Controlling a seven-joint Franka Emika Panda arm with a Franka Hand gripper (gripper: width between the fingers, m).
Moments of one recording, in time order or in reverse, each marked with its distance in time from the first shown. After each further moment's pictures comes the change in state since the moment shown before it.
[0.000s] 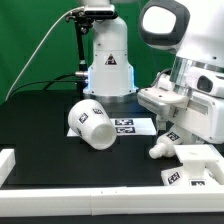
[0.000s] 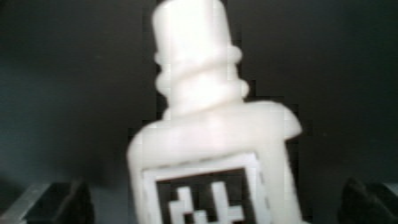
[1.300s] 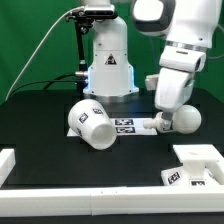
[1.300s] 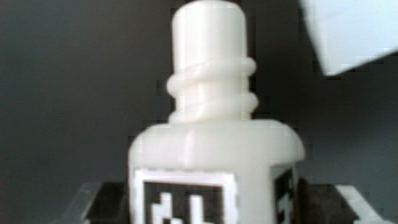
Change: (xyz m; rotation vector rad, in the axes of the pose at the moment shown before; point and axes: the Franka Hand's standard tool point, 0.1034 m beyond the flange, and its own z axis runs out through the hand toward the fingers) arm 0.024 -0.052 -0.034 0.071 0.030 1.027
